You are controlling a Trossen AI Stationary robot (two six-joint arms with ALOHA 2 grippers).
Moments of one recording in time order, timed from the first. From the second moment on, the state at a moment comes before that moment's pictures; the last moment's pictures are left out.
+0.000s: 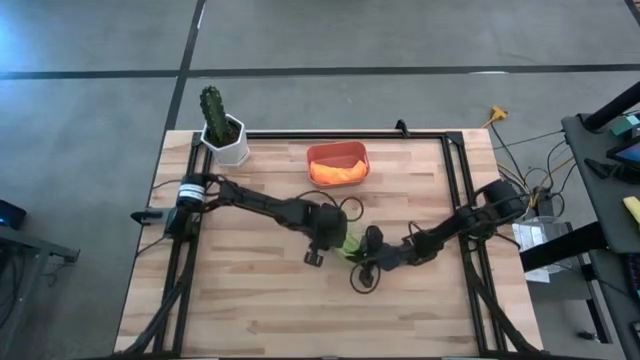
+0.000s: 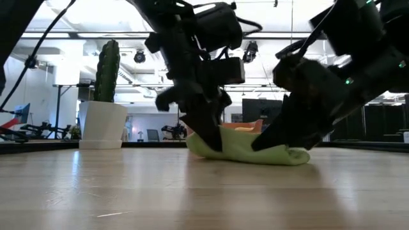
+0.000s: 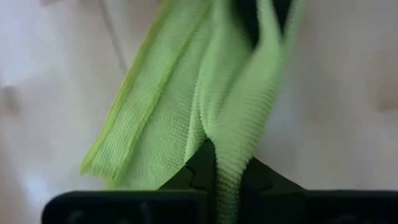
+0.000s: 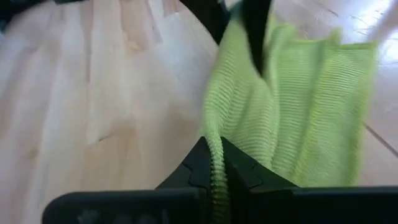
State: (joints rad) left arm -0.05 2.01 1.39 -0.46 0.01 0.30; right arm 0.41 1.84 0.55 0.67 0.39 0.62
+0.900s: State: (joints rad) left arm 0.03 2.04 1.47 -0.53 0.30 0.33; right arm 0.47 1.80 0.38 0.79 0.24 0.79
